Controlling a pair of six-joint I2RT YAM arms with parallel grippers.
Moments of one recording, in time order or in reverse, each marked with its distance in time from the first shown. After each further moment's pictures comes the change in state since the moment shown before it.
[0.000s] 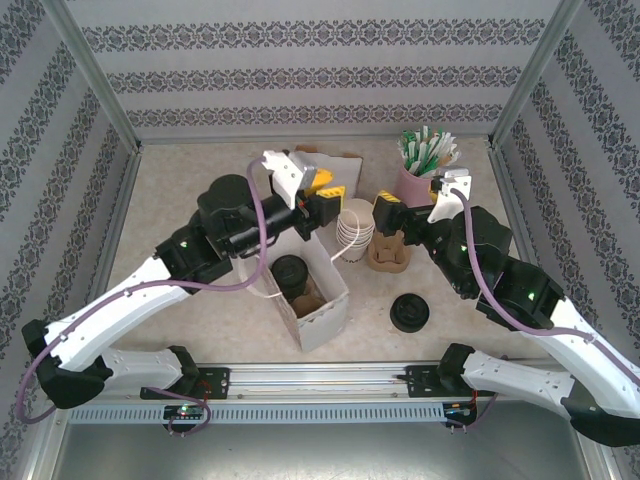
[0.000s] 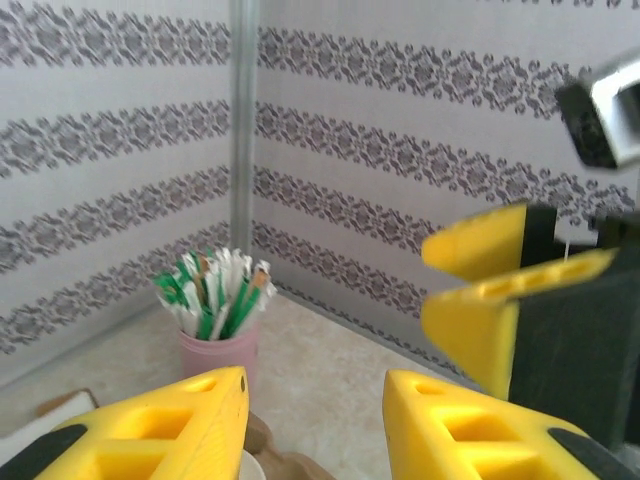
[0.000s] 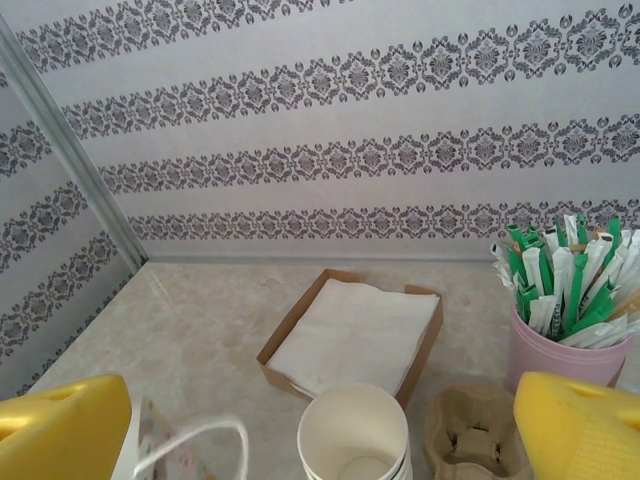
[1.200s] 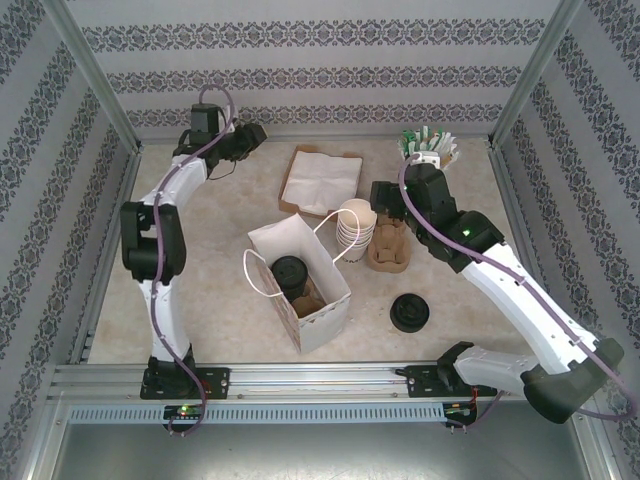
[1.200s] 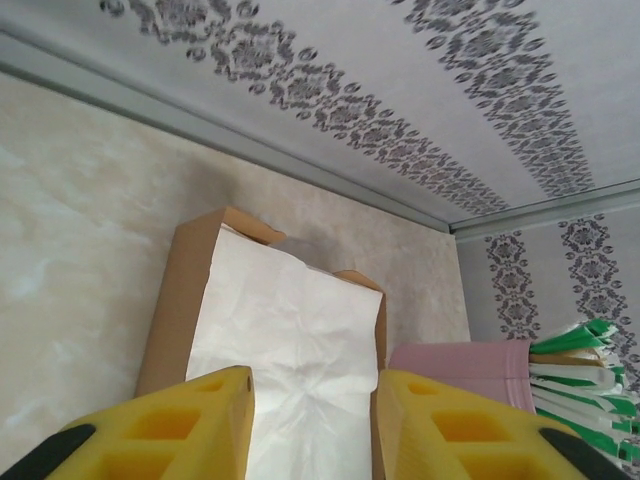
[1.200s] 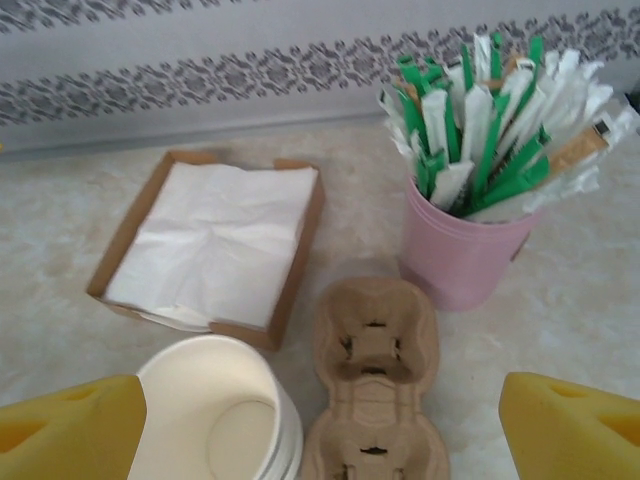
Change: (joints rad) left arm 0.842 0.931 0.413 -0.003 0.591 -0.628; right arm -0.342 0.319 0.026 -0.135 -0.148 0.102
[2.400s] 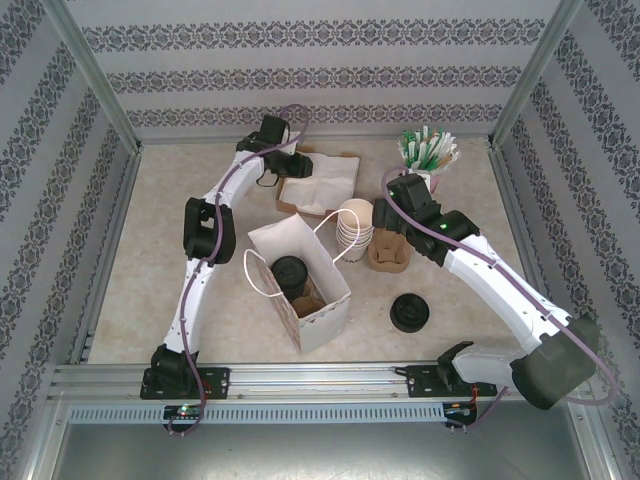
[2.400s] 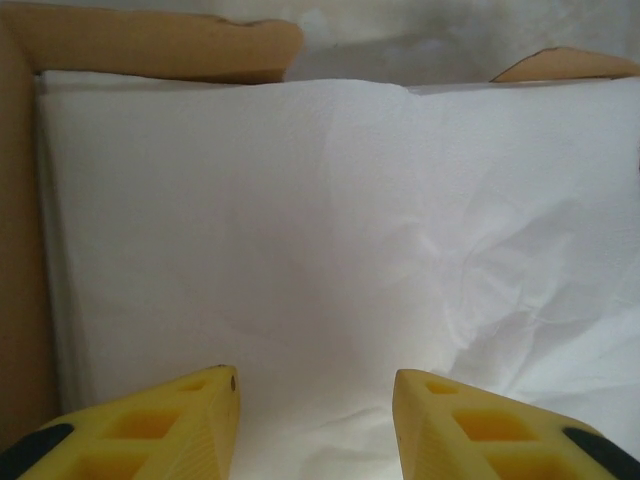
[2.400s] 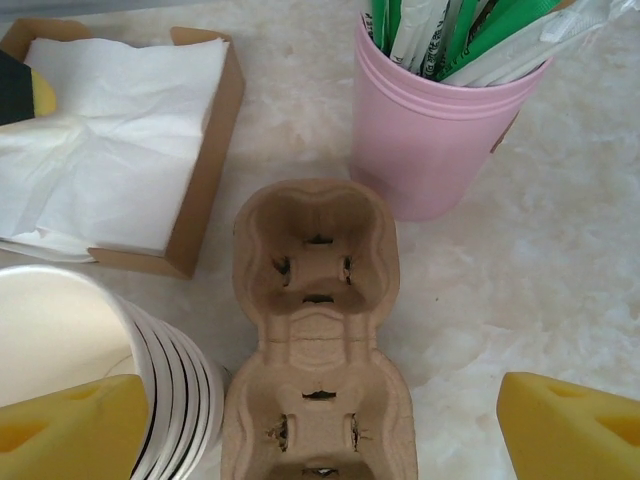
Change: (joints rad) left arm -0.216 0.503 0.683 -0.587 -0.264 0.563; right arm -0.057 0.087 -0.134 0.014 -0.030 0.029
